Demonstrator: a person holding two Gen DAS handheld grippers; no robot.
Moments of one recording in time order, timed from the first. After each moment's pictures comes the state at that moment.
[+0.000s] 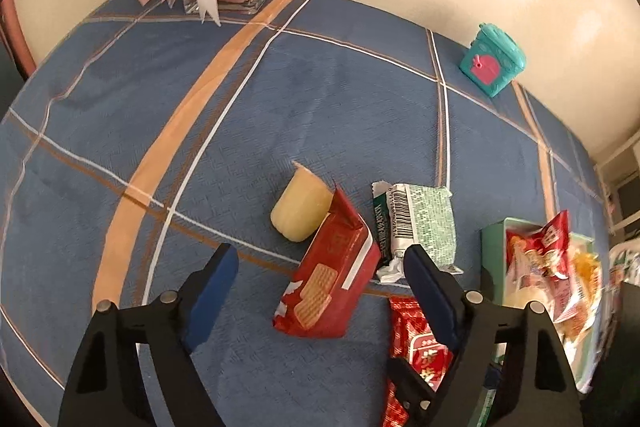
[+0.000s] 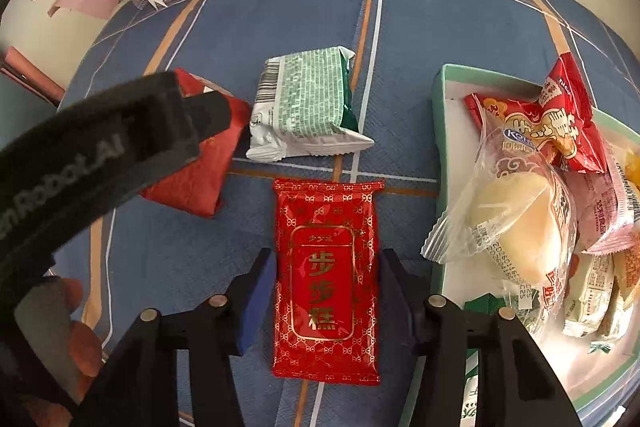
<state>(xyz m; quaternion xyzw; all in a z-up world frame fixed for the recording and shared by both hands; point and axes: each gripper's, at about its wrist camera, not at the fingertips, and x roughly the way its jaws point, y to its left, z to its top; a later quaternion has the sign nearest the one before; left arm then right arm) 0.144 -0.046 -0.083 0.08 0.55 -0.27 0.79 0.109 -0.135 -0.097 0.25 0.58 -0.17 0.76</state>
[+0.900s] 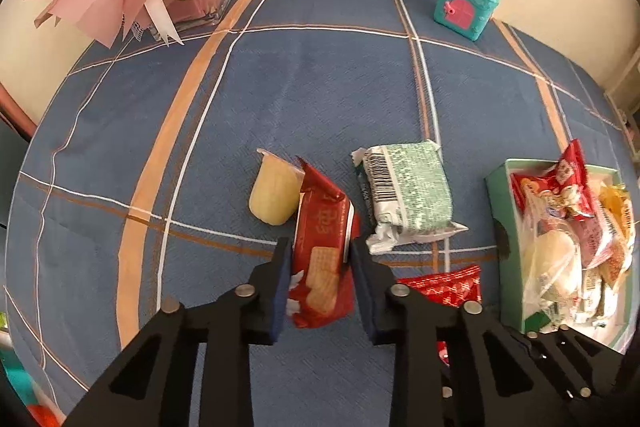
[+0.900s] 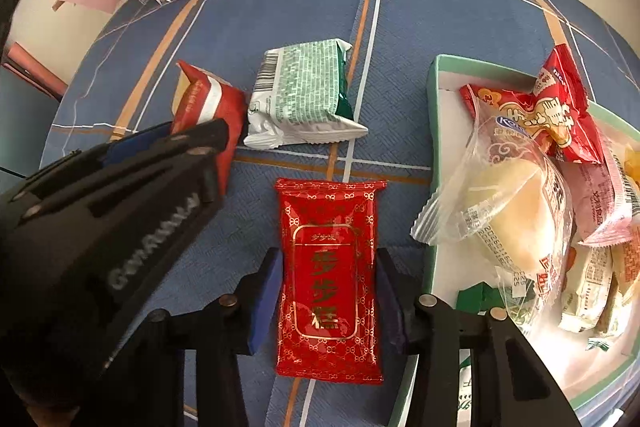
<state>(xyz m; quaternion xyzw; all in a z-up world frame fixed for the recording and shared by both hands) 0.118 -0.070 -0.083 0.18 0.53 -0.28 0.78 0.098 -0.132 -0.095 0.25 0.58 -0.17 0.76</state>
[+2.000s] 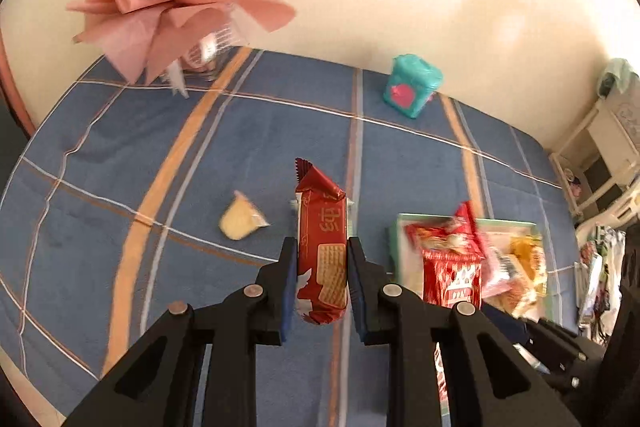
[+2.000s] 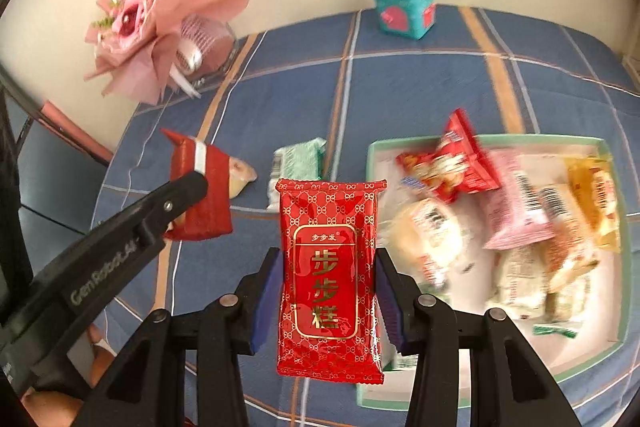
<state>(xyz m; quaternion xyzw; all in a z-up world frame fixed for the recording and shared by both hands) 0.074 -0.058 0.005 0.07 0.49 -0.33 0.81 0.016 -0.191 -0.008 0.30 0.48 -0.17 0.81</state>
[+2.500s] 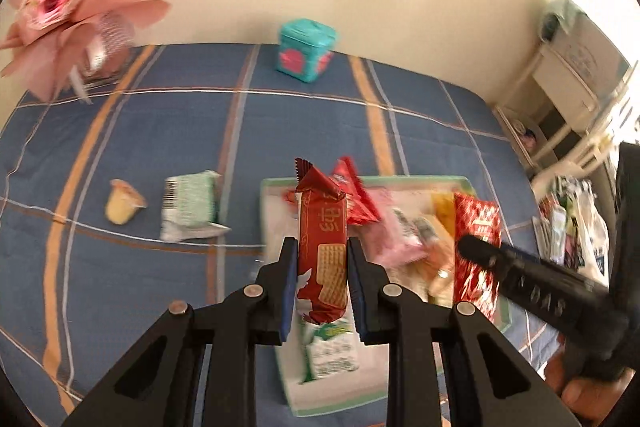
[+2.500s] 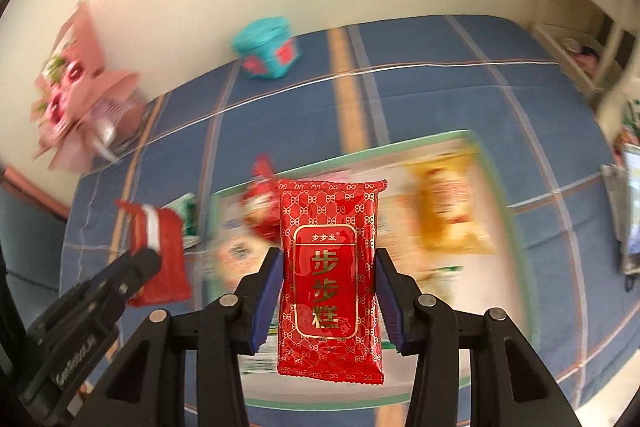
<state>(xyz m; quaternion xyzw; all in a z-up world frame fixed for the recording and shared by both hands) -0.006 -0.135 0.011 0.11 0.49 -0.41 0.76 -0.082 -0.298 0.005 0.32 0.45 -0.29 0.78</state>
